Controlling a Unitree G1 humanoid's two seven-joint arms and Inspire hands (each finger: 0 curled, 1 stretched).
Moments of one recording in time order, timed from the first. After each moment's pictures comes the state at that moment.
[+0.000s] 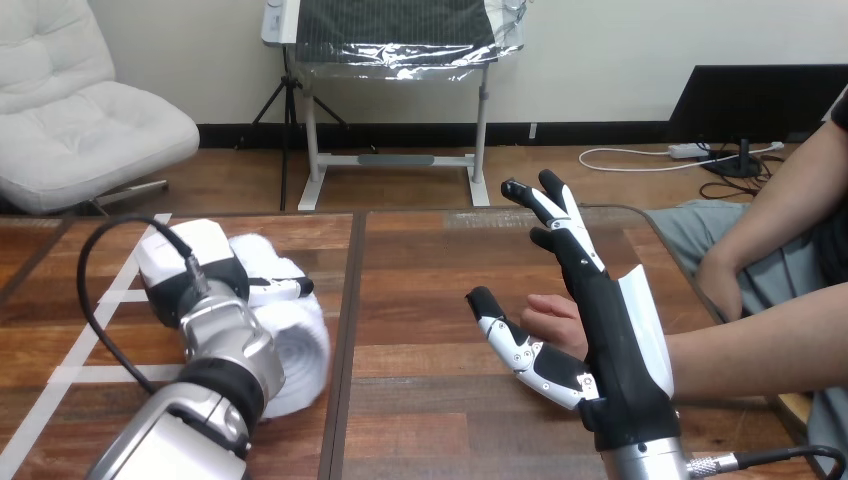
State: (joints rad) left arm -0.88 0.20 -0.46 1.29 0.68 0.51 0.21; right arm 0.17 -0.05 0.15 0.00 -0.37 -0.55 -0.16
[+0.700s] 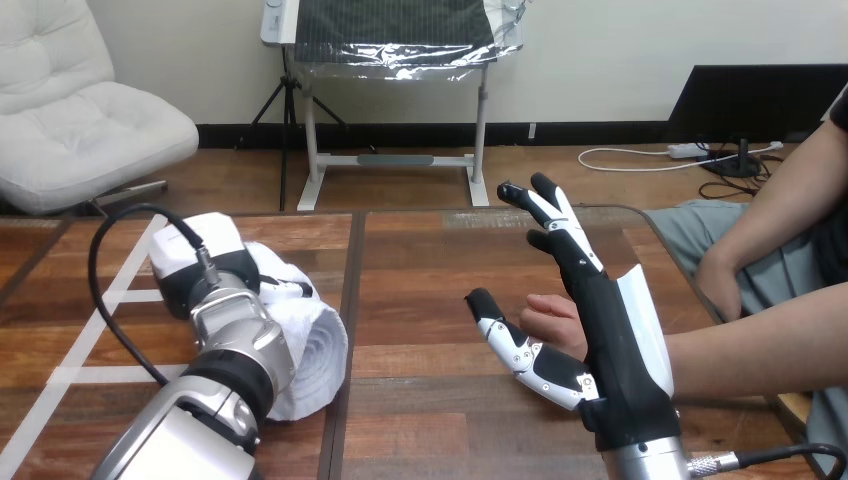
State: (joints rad) left arm -0.89 0.18 -0.47 1.29 0.68 0.52 0.21; right arm 0.17 -0.05 0.15 0.00 -0.37 -0.55 -0.15
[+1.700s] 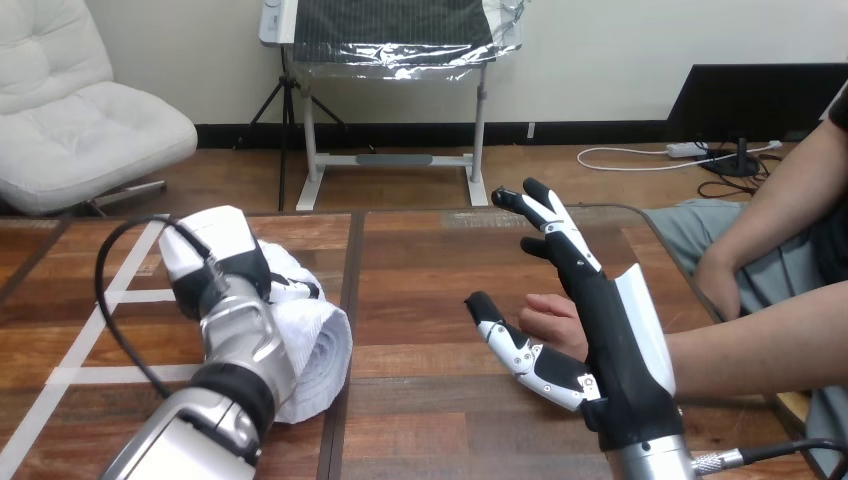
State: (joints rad) left arm -0.85 0.17 -0.43 1.28 0.61 0.39 0.40; right arm 0.17 -0.08 0.14 -0.02 -0.37 -0.54 -0.13
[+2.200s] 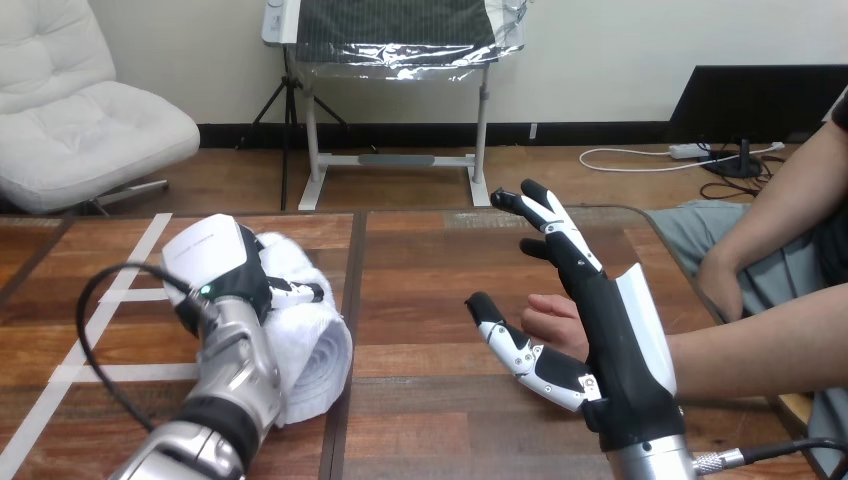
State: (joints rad) left arm -0.75 0.19 -0.33 1.23 0.50 0.15 0.54; right arm 0.17 -0.08 0.15 -0.02 -0.36 -0.54 -0.13
